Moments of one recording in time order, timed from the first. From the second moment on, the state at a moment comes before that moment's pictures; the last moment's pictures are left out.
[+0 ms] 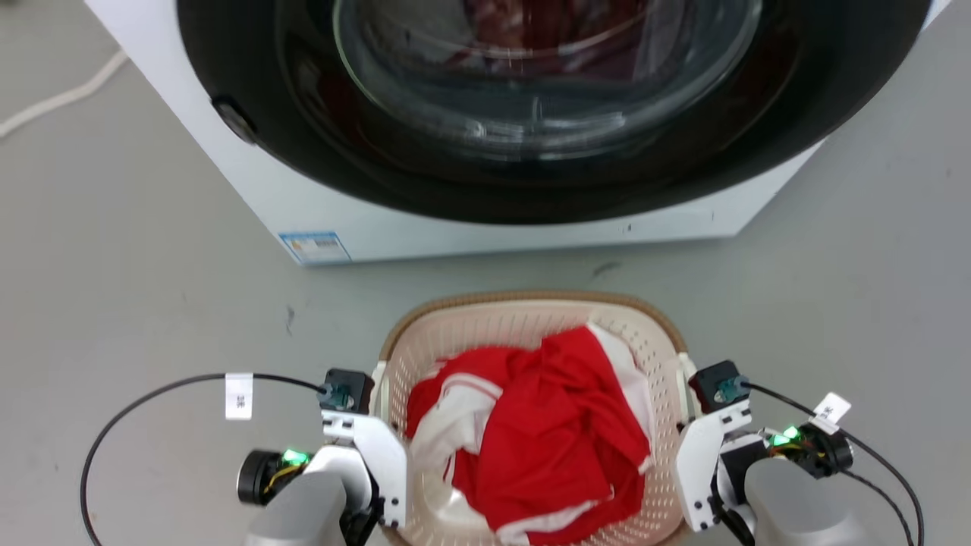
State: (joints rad) left arm -0.63 0.07 -0.63 1.23 -0.59 -0.12 -0.08; right arm -0.62 -0.06 0.46 1.28 0.18 0.13 -0.05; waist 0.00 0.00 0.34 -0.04
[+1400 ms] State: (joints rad) left arm -0.47 0.13 -0.88 1.21 -0.92 -0.12 0.09; right arm -0.52 -0.11 0.97 1.23 0.64 0.12 0.13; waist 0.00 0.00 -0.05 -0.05
